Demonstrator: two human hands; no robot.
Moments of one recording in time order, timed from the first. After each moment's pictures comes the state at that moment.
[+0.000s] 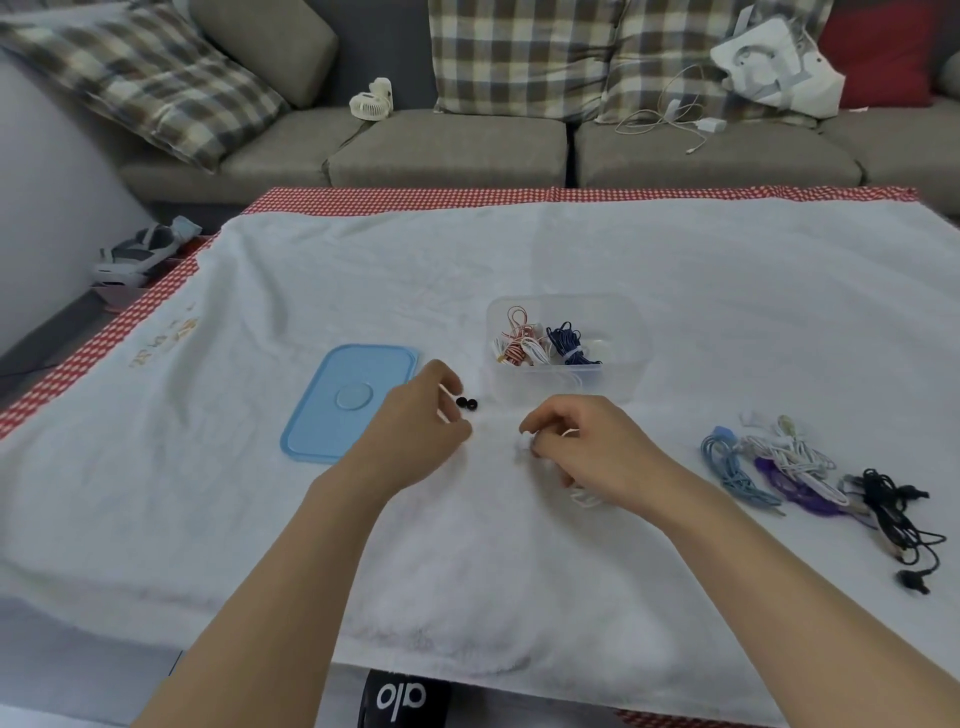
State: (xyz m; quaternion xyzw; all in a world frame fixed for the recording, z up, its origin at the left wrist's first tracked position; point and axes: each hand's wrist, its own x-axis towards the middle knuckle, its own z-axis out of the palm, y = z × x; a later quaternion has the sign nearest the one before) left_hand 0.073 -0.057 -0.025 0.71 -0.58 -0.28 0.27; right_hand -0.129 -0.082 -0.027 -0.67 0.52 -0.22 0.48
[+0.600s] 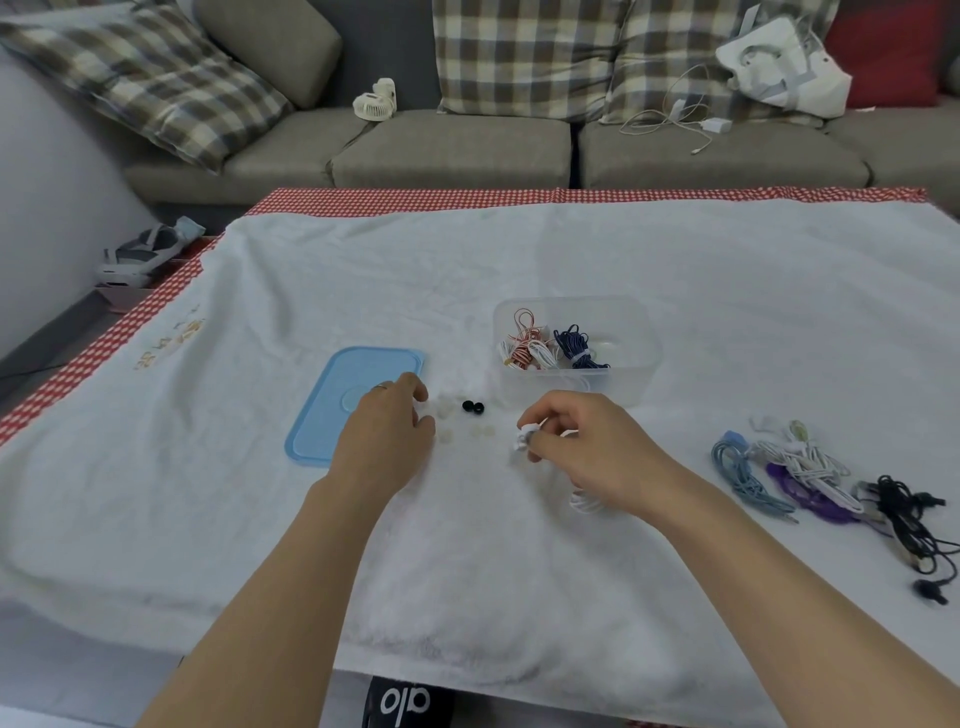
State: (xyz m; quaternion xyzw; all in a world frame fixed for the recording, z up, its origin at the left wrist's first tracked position) left_hand 0.101 -0.068 -0.053 0.78 -0.57 -0.13 0.21; right_hand -0.121 -0.086 -0.028 -0.70 0.50 -0.23 0.45
